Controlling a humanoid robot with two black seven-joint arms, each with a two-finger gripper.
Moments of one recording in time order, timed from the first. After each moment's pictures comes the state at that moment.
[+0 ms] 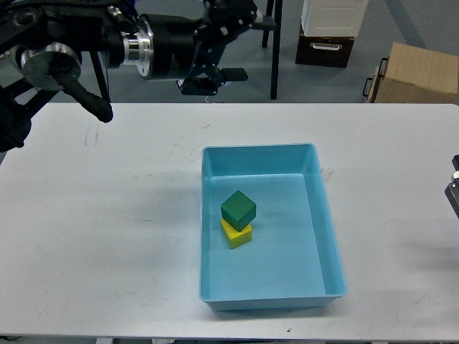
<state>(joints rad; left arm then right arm) -1.12 0.35 -0.87 -1.13 0.20 -0.49 0.39 -0.31 -0.32 1.65 1.55 0.33 0.49 -0.06</state>
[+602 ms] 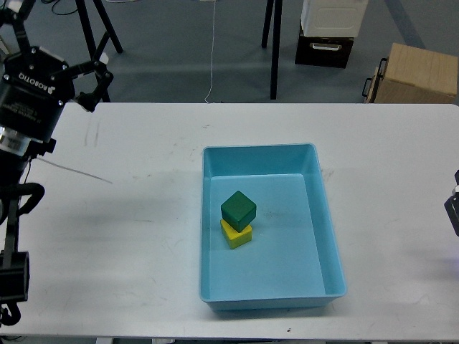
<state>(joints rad) -0.07 -0.04 -1.77 -1.63 0.17 -0.49 0.34 -0.42 -0.21 1.65 1.58 0.33 0.49 -0.03</state>
